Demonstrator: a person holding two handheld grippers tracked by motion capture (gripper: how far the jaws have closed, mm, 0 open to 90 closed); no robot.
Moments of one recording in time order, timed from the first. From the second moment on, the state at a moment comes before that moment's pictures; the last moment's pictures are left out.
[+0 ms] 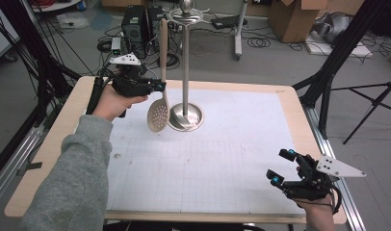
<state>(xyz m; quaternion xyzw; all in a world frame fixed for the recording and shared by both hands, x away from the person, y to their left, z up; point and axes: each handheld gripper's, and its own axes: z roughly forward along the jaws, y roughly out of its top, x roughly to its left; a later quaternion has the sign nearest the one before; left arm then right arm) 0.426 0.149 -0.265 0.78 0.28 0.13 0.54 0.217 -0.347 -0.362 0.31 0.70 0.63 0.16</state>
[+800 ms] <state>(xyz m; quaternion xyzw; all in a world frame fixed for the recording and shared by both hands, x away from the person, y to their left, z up) 0.370 0.184 -0.275 0.75 0.19 0.21 0.59 0.213 -0.336 -0.356 0.29 0.70 0.63 0.16</state>
